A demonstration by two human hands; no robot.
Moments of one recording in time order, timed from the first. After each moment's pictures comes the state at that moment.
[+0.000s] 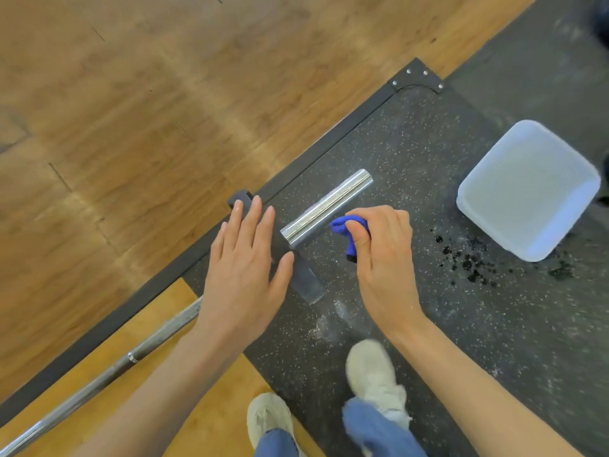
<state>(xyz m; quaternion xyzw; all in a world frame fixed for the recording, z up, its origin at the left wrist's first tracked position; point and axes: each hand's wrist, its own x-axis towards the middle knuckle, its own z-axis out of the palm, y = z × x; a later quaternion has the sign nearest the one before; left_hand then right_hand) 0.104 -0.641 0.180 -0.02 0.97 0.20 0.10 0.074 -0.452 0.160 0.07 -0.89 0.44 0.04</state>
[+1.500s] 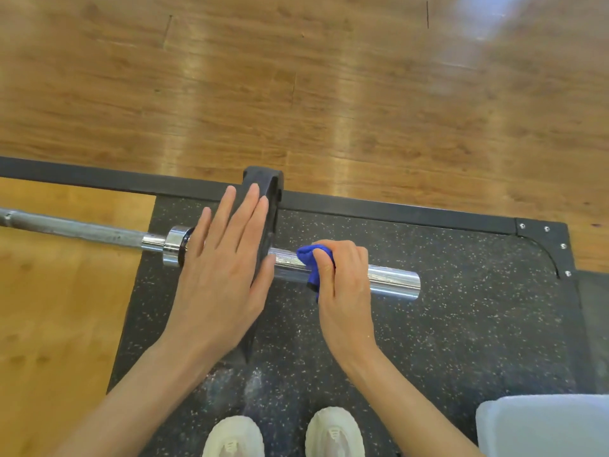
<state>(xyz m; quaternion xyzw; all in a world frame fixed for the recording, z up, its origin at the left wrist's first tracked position) 0.063 -0.573 0.035 -0.33 0.93 0.13 -0.07 -0.056 -0.461 -0.012 0.33 -0.81 0.44 -0.22</state>
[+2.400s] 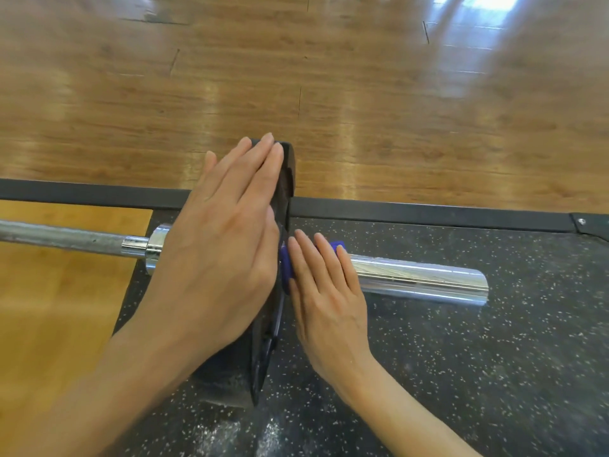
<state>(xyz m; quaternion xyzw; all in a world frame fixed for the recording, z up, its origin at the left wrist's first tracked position) 0.057 -0.585 0.001 -0.27 0.93 0.16 -0.19 -0.030 -0.473 -0.131 0.55 -0.81 0.21 0.10</state>
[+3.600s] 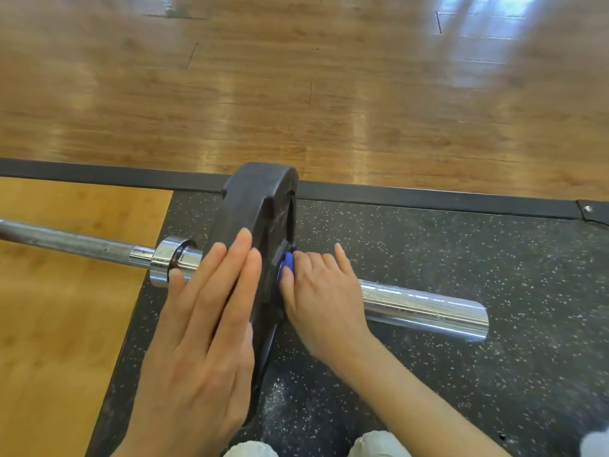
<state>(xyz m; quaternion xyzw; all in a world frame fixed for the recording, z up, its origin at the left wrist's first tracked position) 0.148 -0.492 -0.019 -0.27 0.94 0.06 -0.20 -0.001 -0.455 -0.085 0.53 -0.83 0.07 -0.12</state>
